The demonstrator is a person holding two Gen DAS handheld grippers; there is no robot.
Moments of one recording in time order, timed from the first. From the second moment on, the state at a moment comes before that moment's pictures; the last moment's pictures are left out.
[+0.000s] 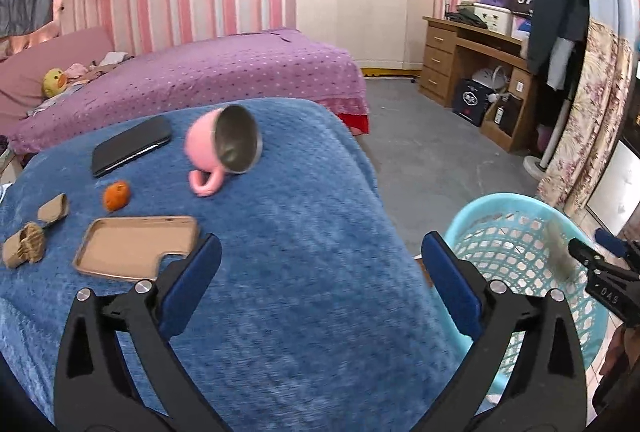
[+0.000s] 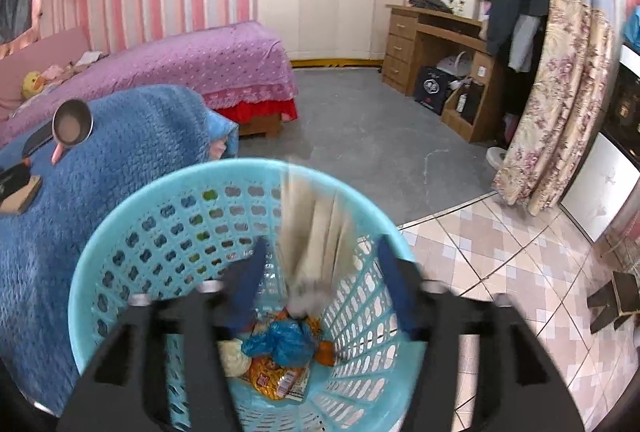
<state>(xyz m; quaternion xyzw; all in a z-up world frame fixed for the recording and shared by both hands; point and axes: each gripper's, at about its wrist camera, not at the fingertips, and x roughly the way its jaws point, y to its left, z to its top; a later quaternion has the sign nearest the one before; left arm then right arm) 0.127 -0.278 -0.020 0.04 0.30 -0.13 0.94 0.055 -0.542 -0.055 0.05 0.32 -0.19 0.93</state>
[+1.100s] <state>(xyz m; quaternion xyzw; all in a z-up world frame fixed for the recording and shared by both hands) 0.136 -0.090 -0.010 0.02 0.29 -0.04 0.95 0.095 -0.426 -0.039 0.08 0.28 -0.19 0.94</state>
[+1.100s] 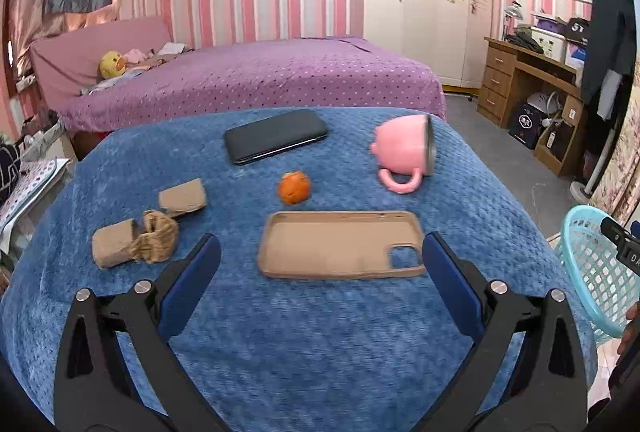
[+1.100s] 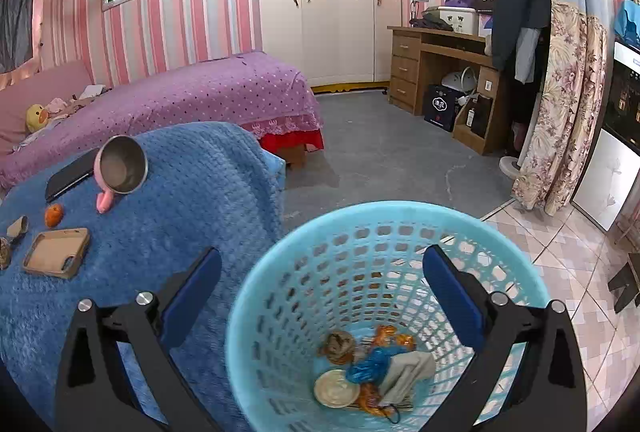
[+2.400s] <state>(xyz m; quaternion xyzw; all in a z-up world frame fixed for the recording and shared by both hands) 0.225 0.106 -0.068 -0.08 0.40 0.09 0.91 0.135 -0.300 -0.050 -0.02 0.31 -0.11 0.94</state>
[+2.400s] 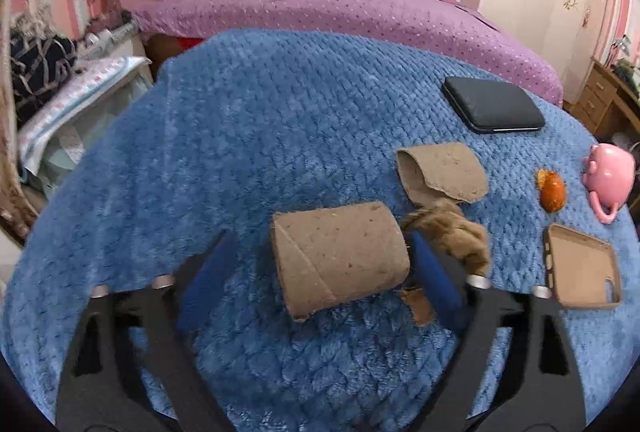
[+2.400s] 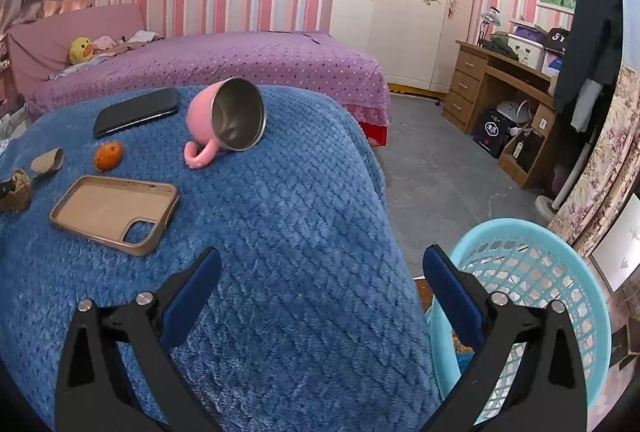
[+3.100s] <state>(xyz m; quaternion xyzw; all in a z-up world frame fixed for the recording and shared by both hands) 0.182 0.183 -0.037 -0.05 0.35 0.09 0.93 0.167 -0.164 -0.022 -0.03 0.30 -0.02 0.95</state>
